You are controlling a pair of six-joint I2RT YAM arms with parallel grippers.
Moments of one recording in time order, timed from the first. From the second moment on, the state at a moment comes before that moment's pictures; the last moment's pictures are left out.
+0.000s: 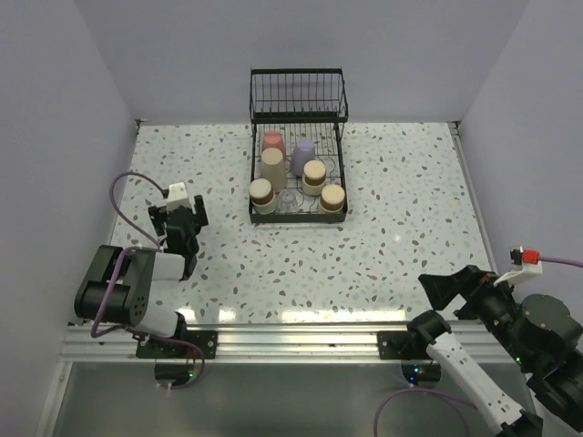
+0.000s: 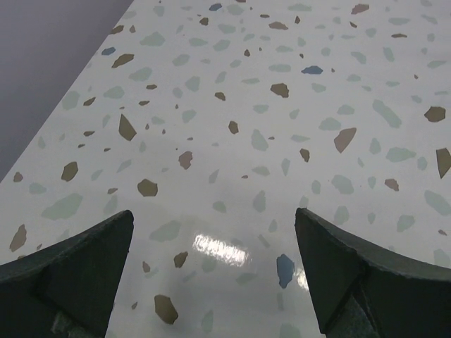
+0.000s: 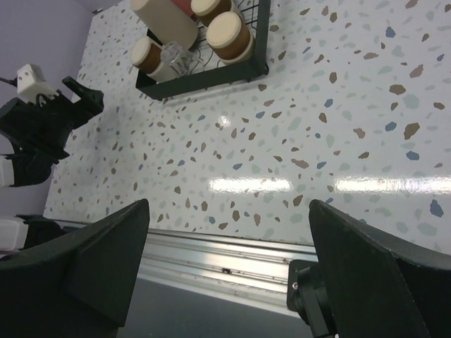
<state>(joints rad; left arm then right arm) -0.13 1.45 0.30 0.85 -0.53 -0.05 0.50 0.27 1.24 -1.32 0.17 0.64</state>
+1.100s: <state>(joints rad) -0.10 1.51 0.15 1.26 -0.30 0.03 0.50 0.33 1.10 -1.14 0.03 0.65</state>
